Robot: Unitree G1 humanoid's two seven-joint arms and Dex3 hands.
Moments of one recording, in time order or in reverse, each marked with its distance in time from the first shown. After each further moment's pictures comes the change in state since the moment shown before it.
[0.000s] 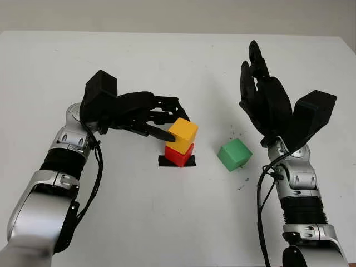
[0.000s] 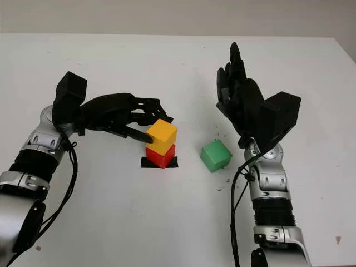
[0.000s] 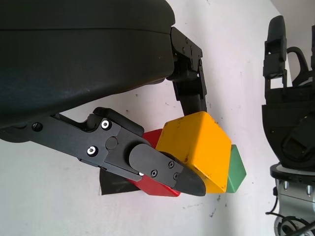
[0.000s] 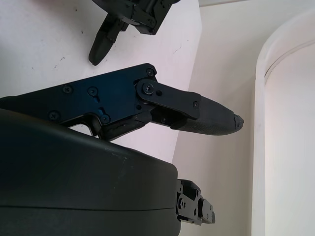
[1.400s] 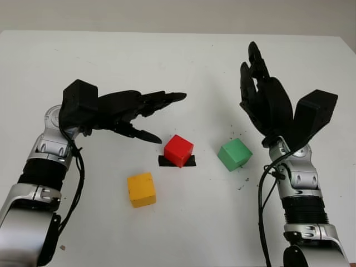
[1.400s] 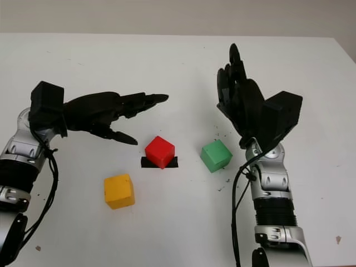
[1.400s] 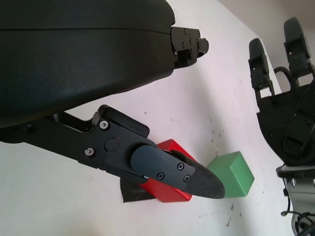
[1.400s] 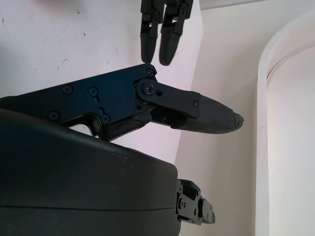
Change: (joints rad) left arm 0.120 0.096 0.023 -0.209 -0.035 -0.089 0.087; right arm -0.001 -0.006 -0.007 0.000 0.009 0.018 0.015
